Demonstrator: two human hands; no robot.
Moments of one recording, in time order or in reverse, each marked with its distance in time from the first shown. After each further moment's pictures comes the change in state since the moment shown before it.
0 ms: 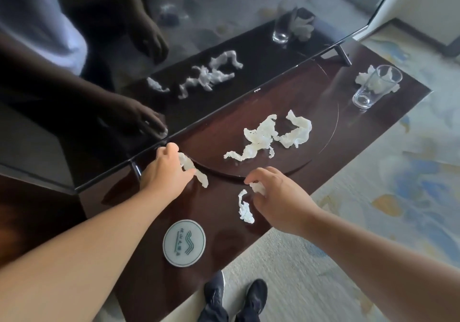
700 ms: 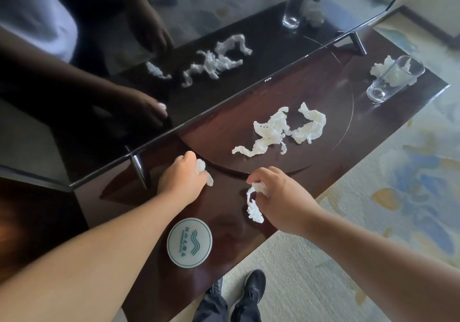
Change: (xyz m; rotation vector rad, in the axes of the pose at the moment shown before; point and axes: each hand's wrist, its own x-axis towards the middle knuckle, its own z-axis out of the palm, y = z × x) left_hand 0.006 0.001 0.032 -0.118 -0.159 0.018; right_hand 0.019 -0.003 0.020 -0.004 -0.050 0.055
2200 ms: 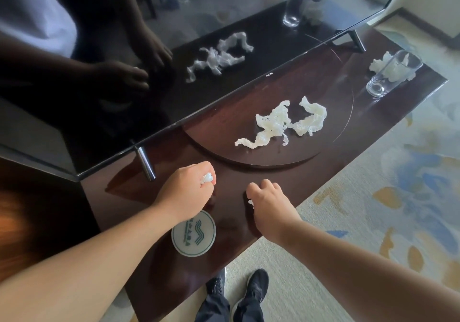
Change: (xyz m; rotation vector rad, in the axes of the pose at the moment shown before) left_hand -0.060 -0.004 -0.020 -0.202 -0.050 0.263; right_hand -0.006 0.009 0.065 -0.245 -0.055 0.051
